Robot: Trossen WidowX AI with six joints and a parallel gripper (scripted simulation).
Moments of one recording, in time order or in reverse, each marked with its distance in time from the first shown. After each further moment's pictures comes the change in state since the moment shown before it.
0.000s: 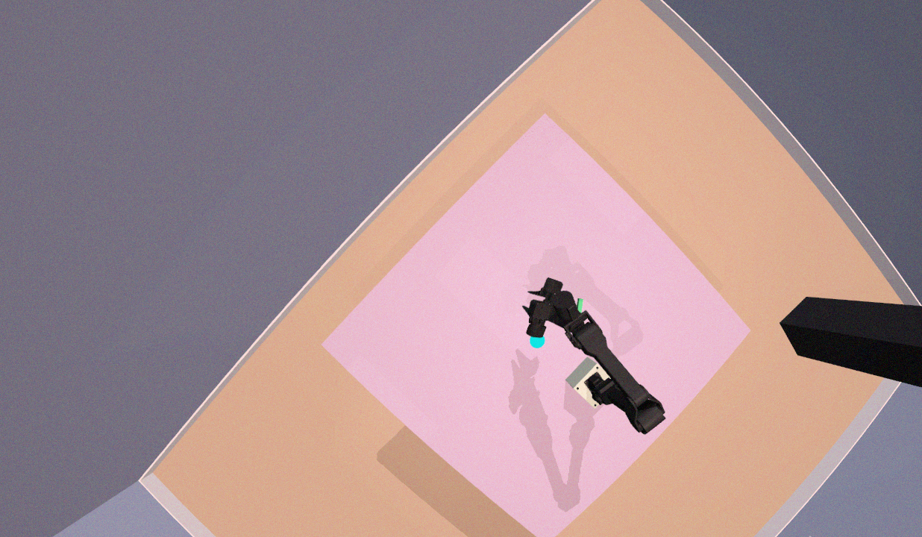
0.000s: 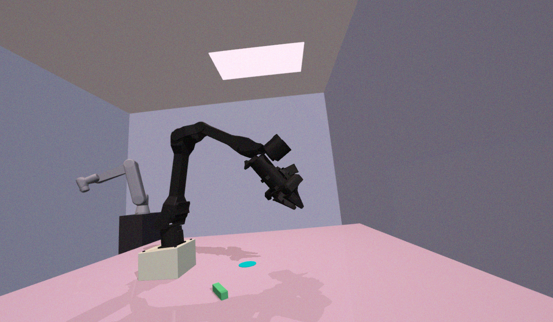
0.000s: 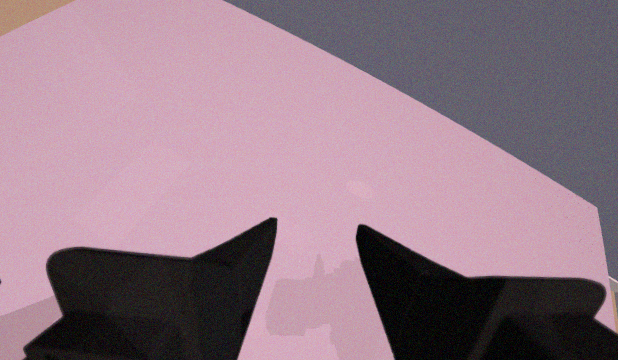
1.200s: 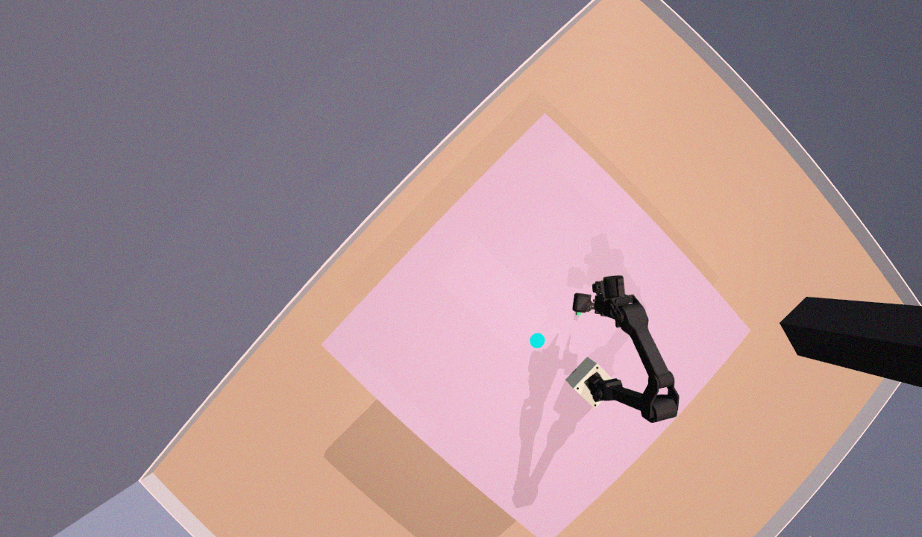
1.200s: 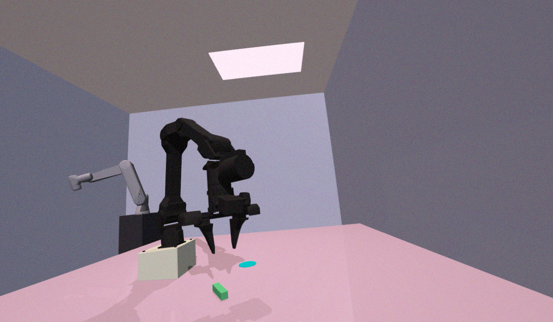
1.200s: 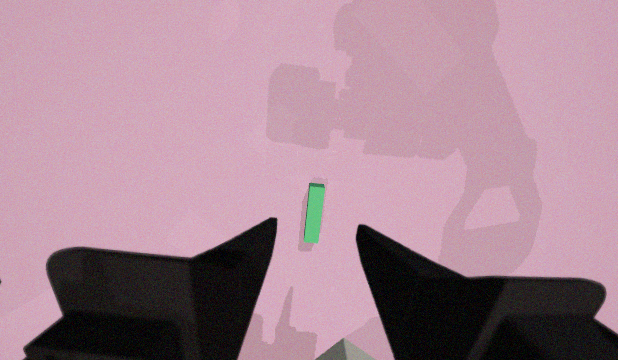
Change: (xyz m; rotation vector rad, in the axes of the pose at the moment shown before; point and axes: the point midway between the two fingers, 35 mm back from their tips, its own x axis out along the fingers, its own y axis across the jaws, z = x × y) arm -0.077 -0.061 -0.225 1.322 0.576 -0.378
